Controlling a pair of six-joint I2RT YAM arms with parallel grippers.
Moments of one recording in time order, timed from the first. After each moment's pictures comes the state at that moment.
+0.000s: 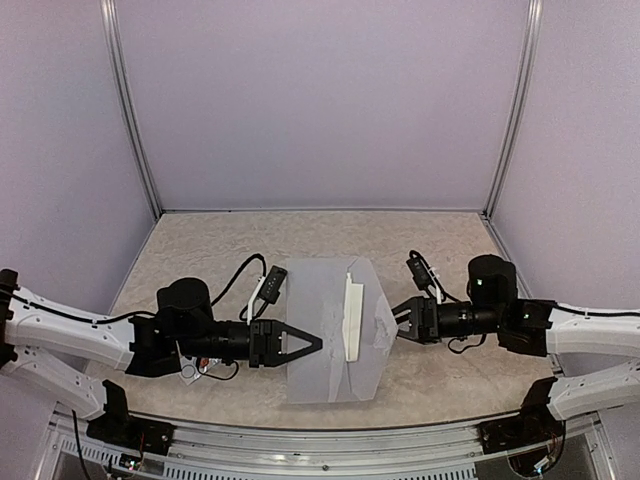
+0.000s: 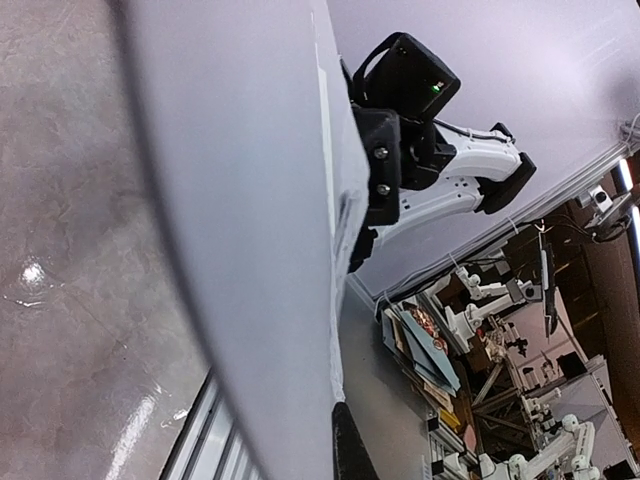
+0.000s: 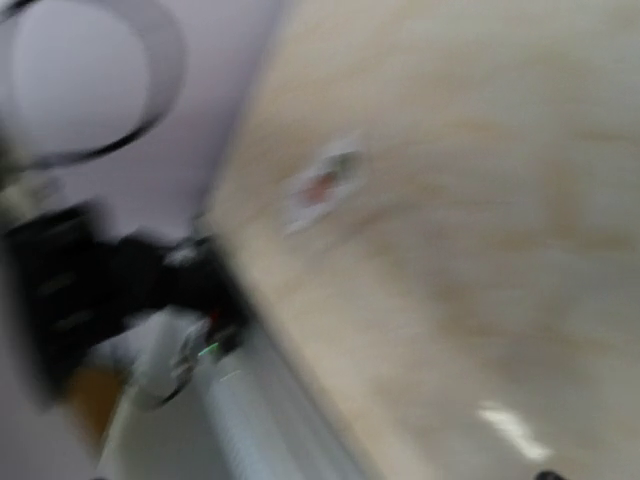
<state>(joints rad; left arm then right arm) -1.14 1.25 0.53 0.64 0.37 -0.86 0.82 1.03 0.48 0.19 -0.51 0.82</state>
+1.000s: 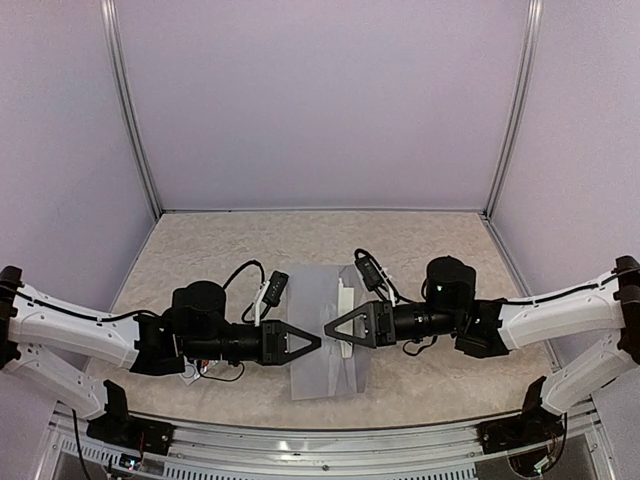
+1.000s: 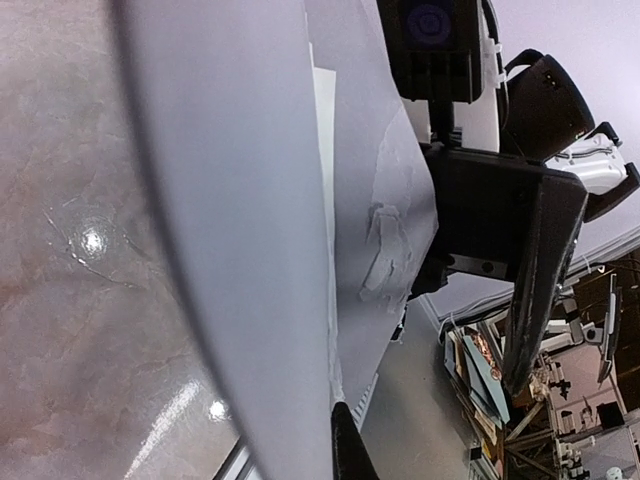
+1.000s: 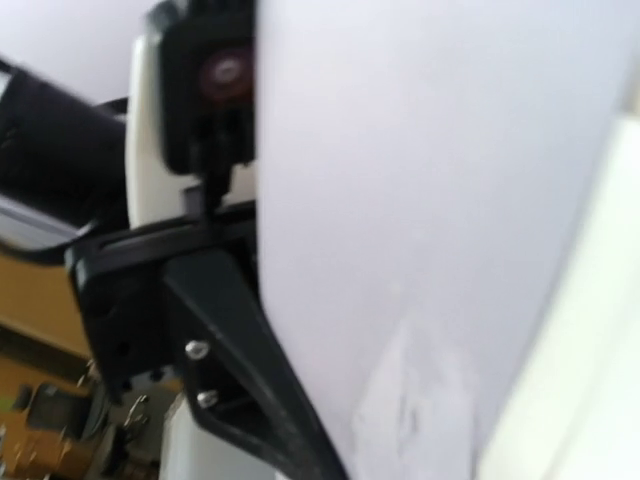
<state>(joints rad) -1.15 1.29 0.56 0.50 0.21 -0.87 1.00 1.38 0.61 0.64 -0.59 0.88</state>
